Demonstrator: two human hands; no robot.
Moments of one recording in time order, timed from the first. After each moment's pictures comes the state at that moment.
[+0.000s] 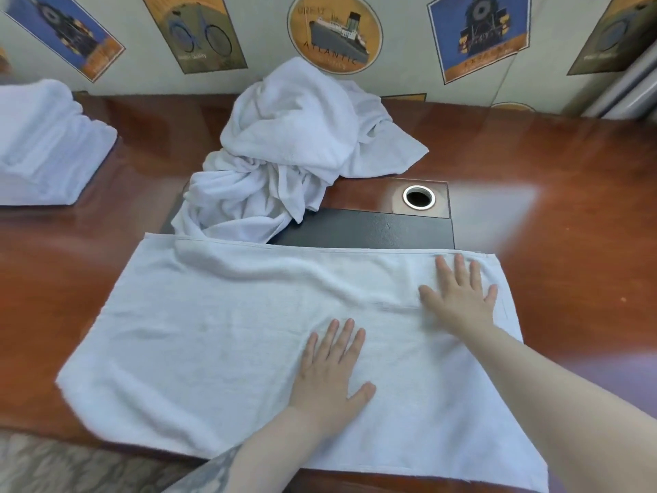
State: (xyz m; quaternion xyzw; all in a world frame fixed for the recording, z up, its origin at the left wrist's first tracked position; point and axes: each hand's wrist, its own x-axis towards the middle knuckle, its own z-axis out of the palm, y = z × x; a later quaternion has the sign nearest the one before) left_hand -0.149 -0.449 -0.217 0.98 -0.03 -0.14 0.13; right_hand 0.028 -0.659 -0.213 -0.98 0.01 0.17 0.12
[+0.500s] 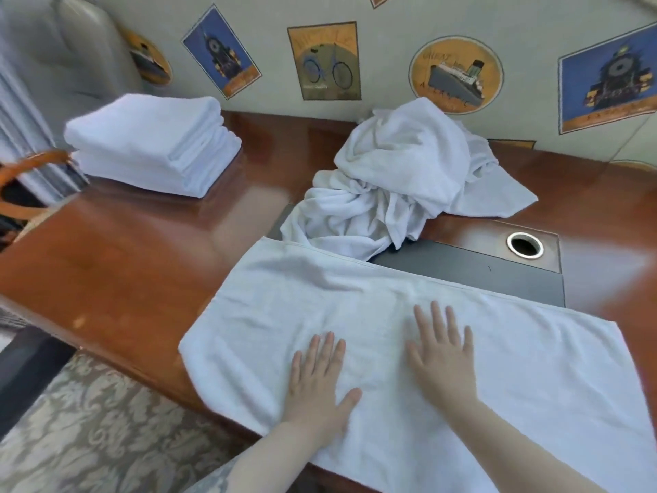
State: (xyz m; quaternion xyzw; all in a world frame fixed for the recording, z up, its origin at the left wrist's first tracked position) left_hand -0.205 -0.330 -0.205 0.97 0.17 -0.13 0.12; right_hand -0.065 -0.502 -0.201 -0.97 -0.18 0.11 0.09
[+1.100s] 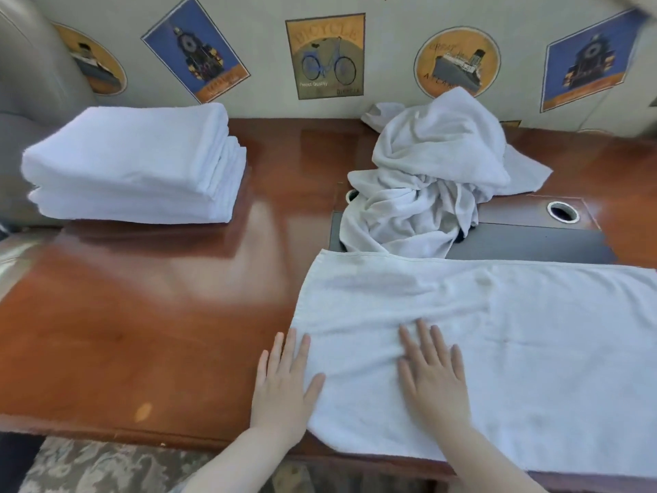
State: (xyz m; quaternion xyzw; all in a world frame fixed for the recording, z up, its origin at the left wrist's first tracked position) left_hand -0.260 -0.044 -0.214 0.99 0.08 -0.10 0.09; right_hand -0.193 -0.282 -0.214 -0.99 -0.09 0.09 0.12
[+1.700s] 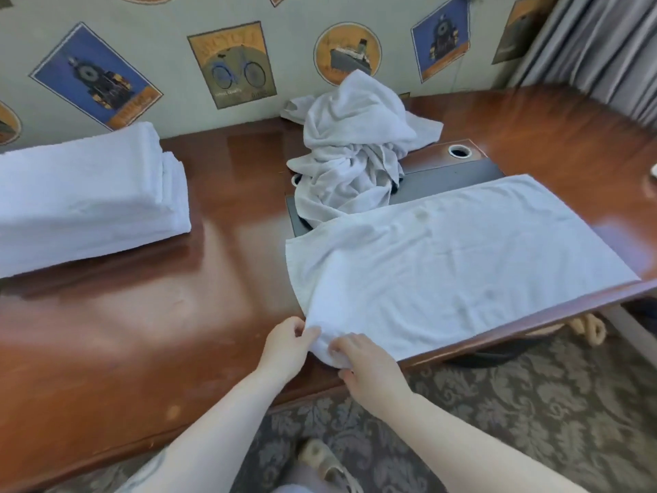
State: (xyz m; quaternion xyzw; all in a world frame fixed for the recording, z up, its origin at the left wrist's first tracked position) left_hand -0.262 -0.014 -0.158 0.88 0.10 -0.19 0.43; right_hand -0.313 -0.175 -0.178 -0.95 -0.11 0.05 0.28
